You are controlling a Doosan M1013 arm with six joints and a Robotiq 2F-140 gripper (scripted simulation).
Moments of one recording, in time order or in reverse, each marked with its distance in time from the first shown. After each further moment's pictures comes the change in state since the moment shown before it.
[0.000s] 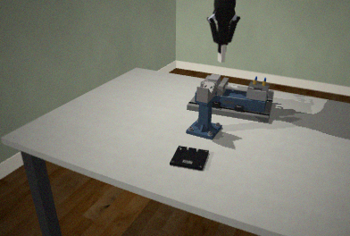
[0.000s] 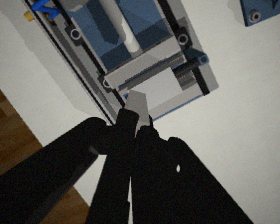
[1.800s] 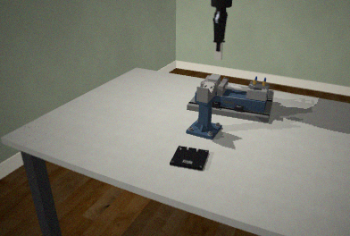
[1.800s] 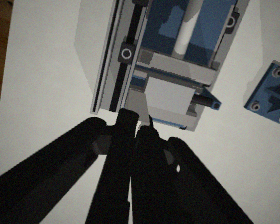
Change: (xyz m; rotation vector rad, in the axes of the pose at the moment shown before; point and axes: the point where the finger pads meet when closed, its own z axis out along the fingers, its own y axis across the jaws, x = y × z) arm -0.030 -0.004 0.001 -0.006 0.003 -0.800
